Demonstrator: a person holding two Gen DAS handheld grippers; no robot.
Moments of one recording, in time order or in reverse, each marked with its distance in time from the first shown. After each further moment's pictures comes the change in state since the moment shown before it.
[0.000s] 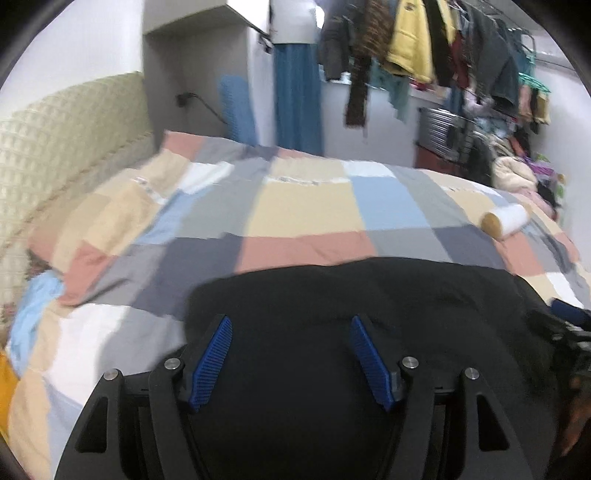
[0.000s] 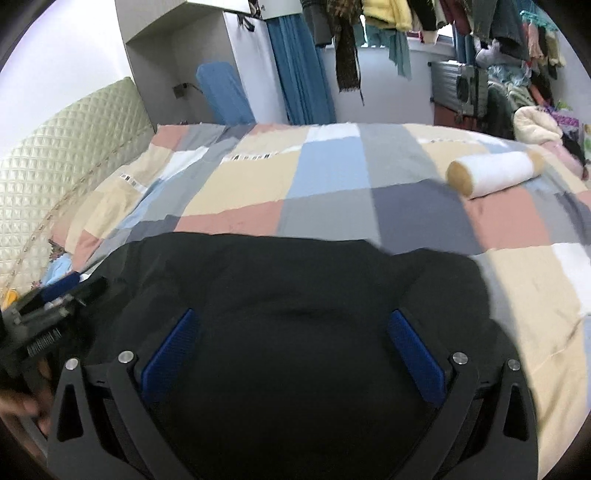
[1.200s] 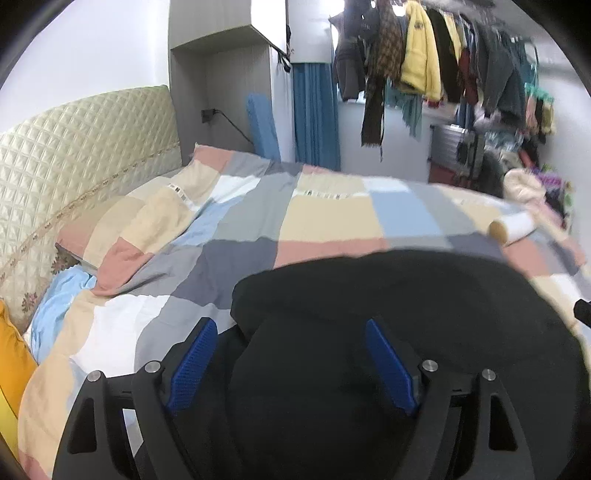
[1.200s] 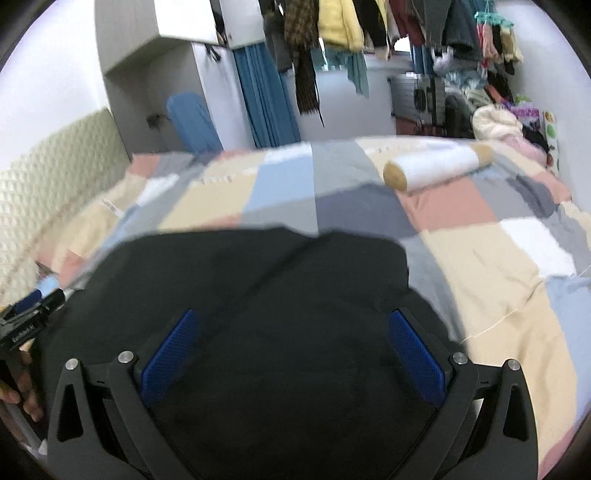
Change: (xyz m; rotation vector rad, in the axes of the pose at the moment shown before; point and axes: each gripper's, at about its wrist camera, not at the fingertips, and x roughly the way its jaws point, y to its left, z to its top) left arm -0.059 0.026 -0.030 -0.029 -0.088 0.028; right arm -0.070 -0.036 -0.038 0.069 -0.135 -0.080
